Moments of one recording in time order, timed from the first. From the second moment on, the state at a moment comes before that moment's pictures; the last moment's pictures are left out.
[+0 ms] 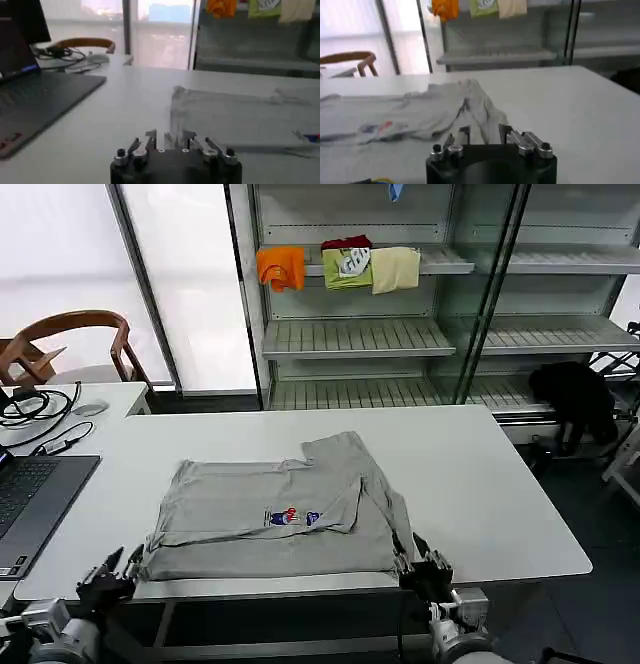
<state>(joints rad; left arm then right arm) 1.55 -1.34 -0.94 -2.19 -0.41 0.57 0.03 -1.42 1.40 0.35 2.29 0.20 -0.56 0.15</state>
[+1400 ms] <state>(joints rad) 0.71 -1.18 -0.59 -1.29 -0.18 0.56 0.25 -0.46 1.61 0.33 1.08 0.02 -0.53 -0.03</state>
